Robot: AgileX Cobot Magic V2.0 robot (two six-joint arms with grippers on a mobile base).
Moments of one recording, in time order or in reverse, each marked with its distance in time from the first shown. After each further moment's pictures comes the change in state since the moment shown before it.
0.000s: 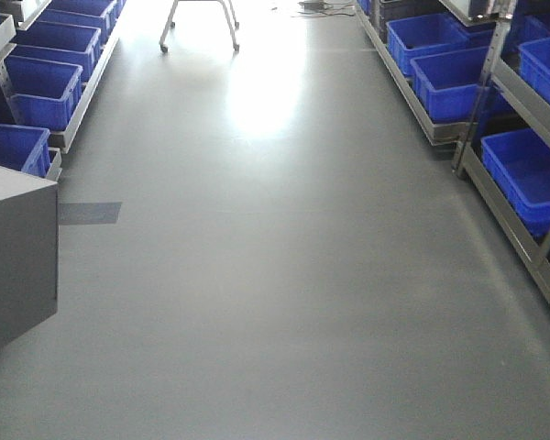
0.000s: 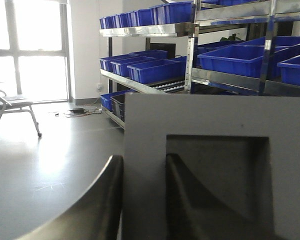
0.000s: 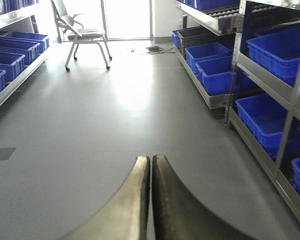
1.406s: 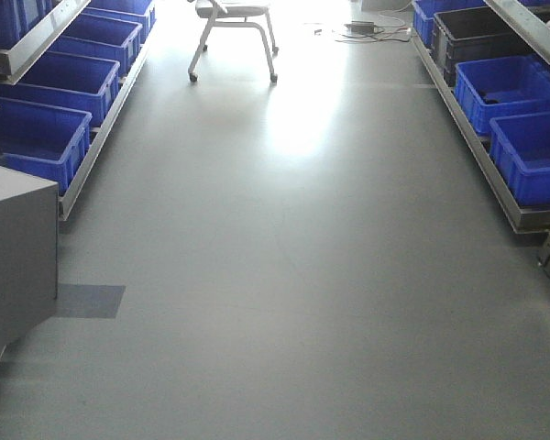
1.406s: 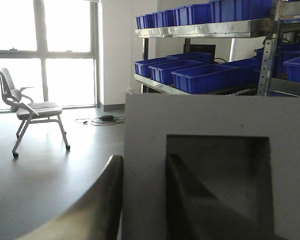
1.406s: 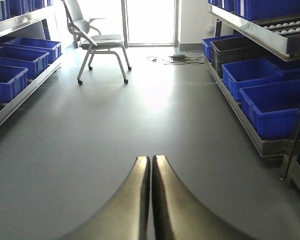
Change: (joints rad) left arm 0.000 0.000 0.000 0.000 0.000 0.000; right arm 0.000 0.000 0.000 0.000 0.000 0.000
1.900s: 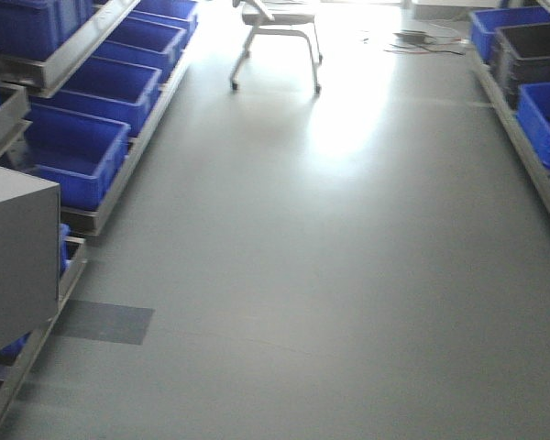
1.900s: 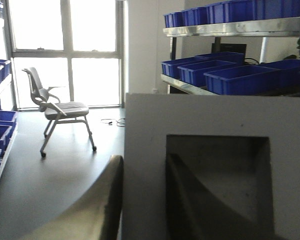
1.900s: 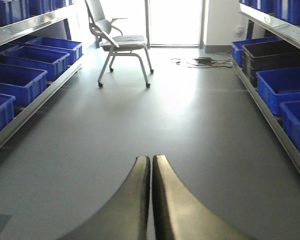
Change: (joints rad) left arm 0.000 0.000 0.000 0.000 0.000 0.000; right arm 0.000 0.000 0.000 0.000 0.000 0.000
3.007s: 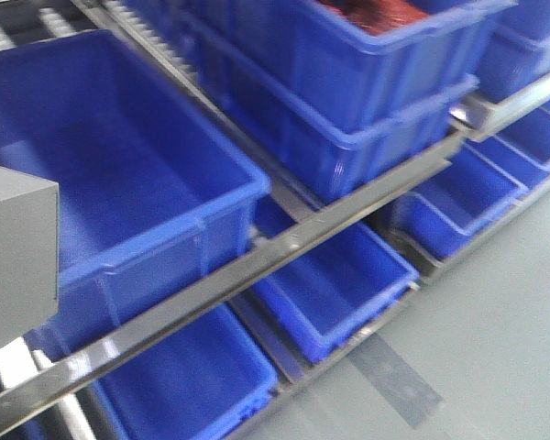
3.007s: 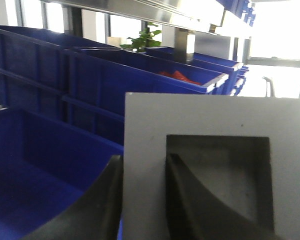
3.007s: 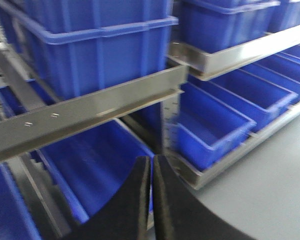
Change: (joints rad) left arm 0.000 0.000 0.000 0.000 0.000 0.000; right arm 0.000 0.000 0.000 0.000 0.000 0.000
